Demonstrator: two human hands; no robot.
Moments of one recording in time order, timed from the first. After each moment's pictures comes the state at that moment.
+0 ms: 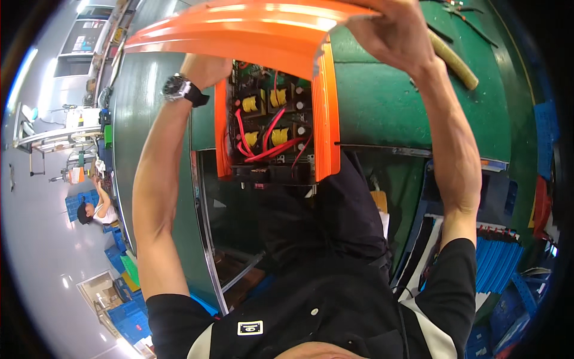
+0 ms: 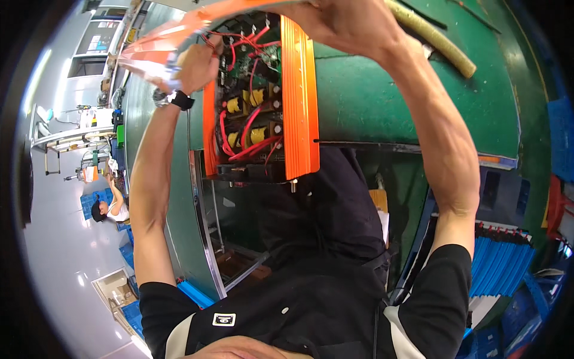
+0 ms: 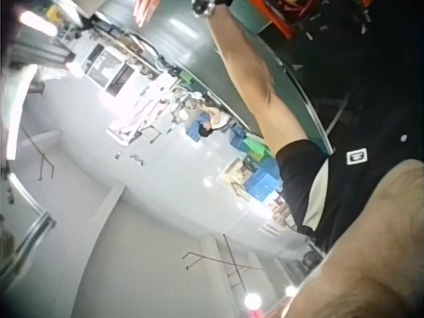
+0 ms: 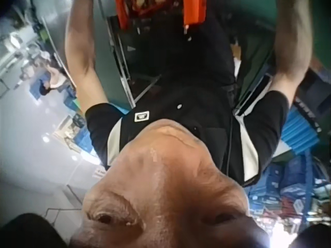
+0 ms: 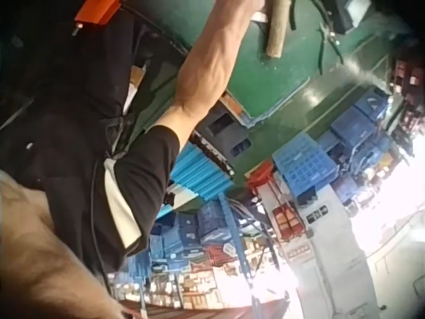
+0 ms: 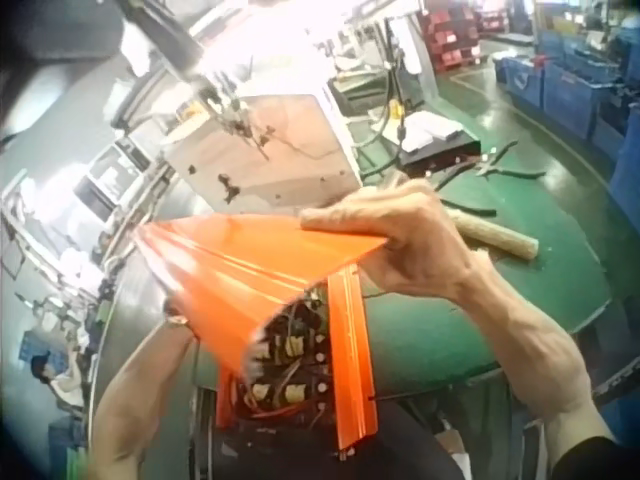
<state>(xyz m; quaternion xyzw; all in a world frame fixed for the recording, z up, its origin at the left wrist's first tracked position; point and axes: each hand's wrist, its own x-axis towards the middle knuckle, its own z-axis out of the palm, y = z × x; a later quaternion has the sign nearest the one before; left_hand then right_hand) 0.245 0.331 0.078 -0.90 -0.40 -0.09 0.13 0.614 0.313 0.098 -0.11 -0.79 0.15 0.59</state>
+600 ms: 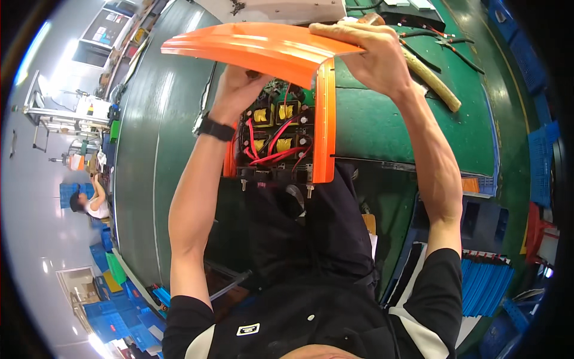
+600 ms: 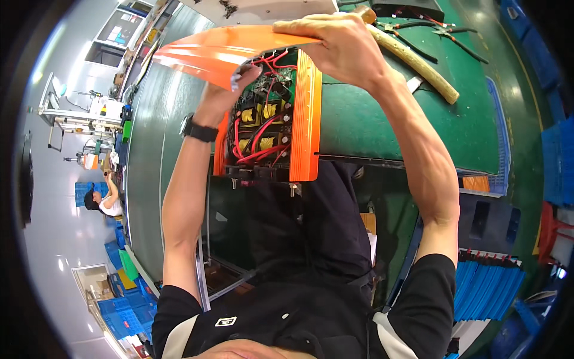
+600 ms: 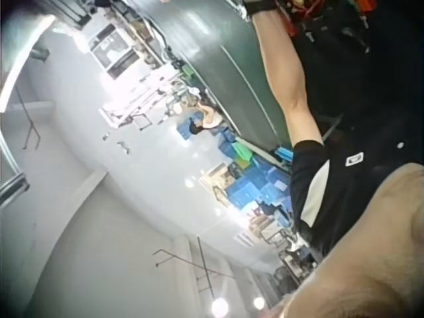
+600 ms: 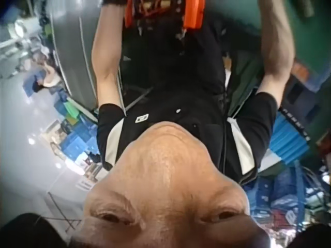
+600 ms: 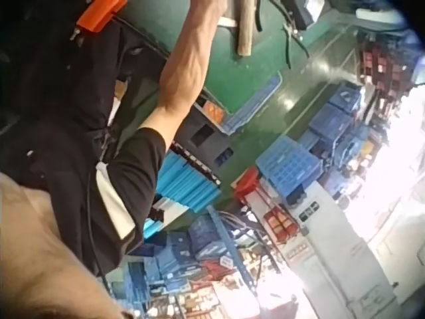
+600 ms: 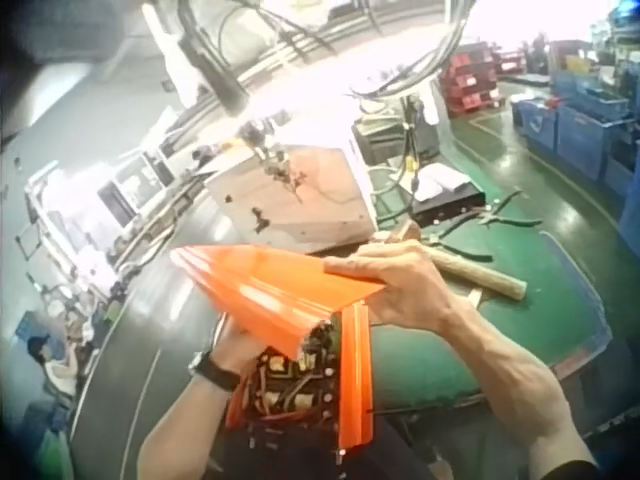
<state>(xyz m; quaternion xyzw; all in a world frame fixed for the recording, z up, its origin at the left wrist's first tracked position) 0.307 0.265 0.086 -0.71 -0.61 -0.32 -0.13 0.601 0.303 0.091 -0.19 -0.80 0.07 0.57</state>
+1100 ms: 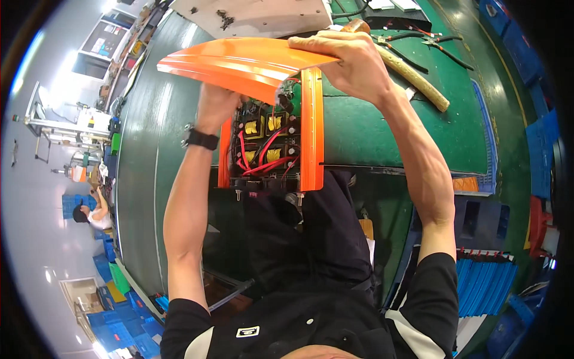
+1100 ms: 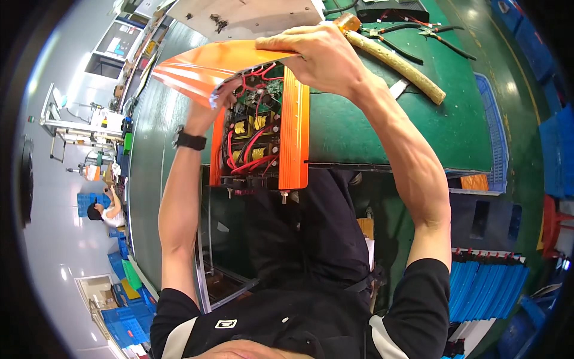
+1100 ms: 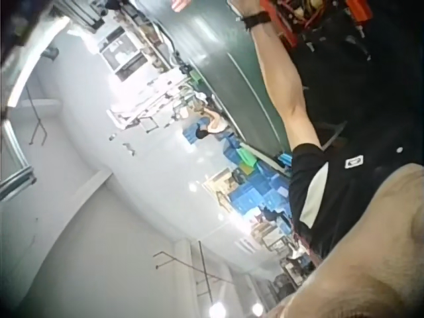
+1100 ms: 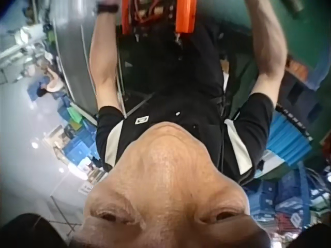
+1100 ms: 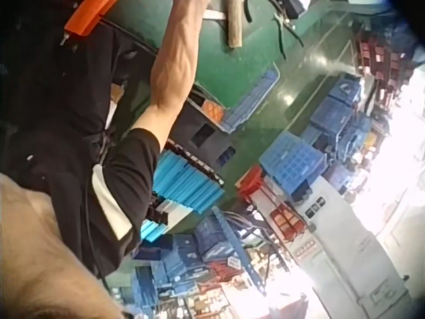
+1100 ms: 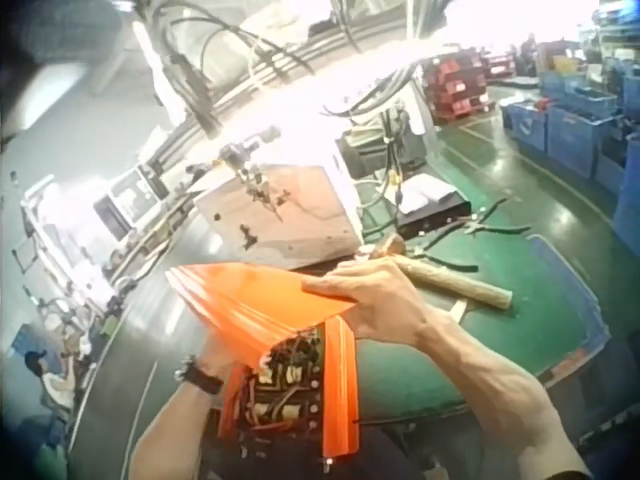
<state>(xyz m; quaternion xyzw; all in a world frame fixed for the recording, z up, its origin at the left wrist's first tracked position) 0.300 0.264 0.093 -0.67 -0.63 -0.33 -0.22 0.606 0.303 0.088 -0.18 -0.80 0.10 0.56</state>
